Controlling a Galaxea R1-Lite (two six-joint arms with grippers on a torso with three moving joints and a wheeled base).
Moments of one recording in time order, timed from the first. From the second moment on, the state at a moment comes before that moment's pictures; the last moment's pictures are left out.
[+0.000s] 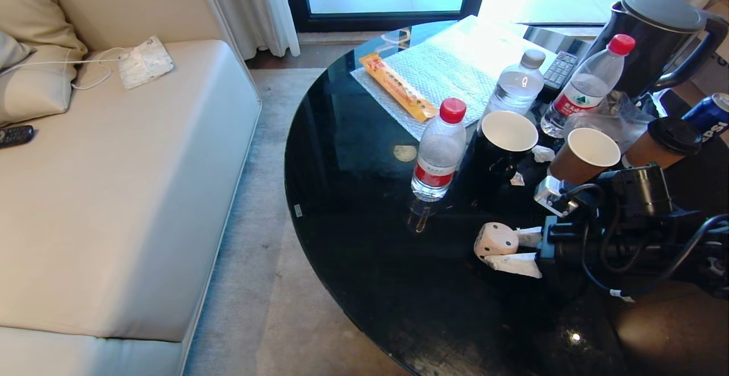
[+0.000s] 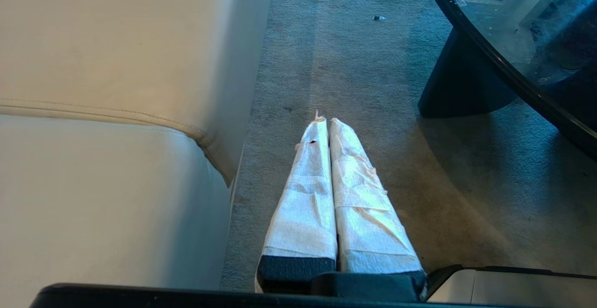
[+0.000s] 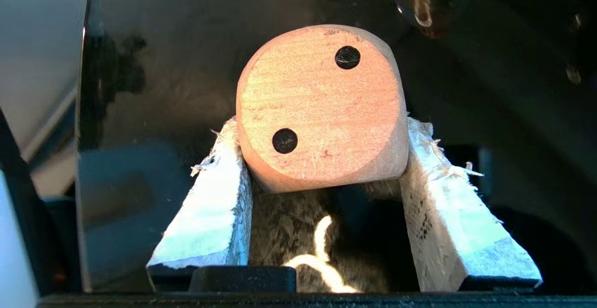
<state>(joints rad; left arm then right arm) 0.00 0.00 0.00 0.00 0.02 -0.04 0.16 1.75 -0.70 -0.41 0.69 -0.42</state>
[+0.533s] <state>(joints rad) 0.00 0.00 0.00 0.00 0.02 -0.04 0.13 1.46 -0.65 -0.27 0.44 -0.06</state>
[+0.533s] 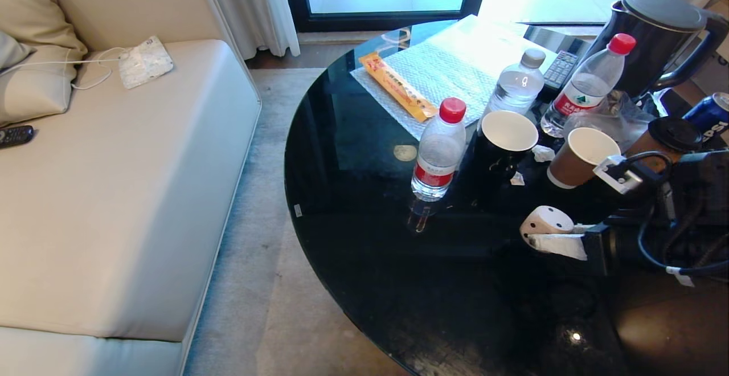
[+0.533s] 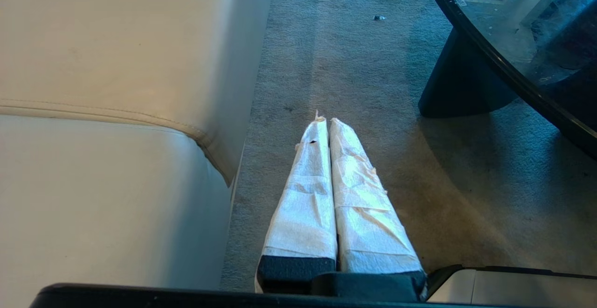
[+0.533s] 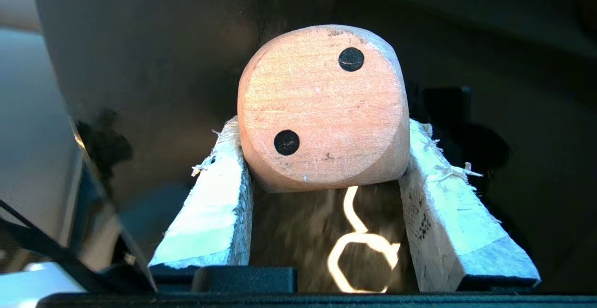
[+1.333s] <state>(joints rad) 0.00 0.00 0.00 0.00 0.02 -0.04 0.03 0.56 -0.28 0.17 0.15 0.10</state>
